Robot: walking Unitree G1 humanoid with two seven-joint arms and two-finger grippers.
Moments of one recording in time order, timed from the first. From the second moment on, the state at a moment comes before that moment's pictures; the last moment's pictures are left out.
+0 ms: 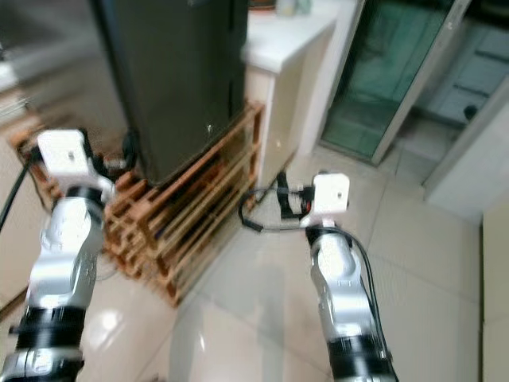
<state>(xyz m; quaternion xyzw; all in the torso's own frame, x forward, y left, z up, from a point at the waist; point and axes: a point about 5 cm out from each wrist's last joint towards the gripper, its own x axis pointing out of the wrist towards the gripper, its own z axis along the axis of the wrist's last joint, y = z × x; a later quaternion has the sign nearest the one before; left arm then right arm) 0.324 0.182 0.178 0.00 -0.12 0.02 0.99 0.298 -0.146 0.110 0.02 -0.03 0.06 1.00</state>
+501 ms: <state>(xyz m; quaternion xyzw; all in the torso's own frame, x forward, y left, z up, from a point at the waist) 0.348 0.174 0.204 0.04 -0.13 0.01 0.99 0.302 -0.144 0.108 0.02 -0.04 0.05 1.00</state>
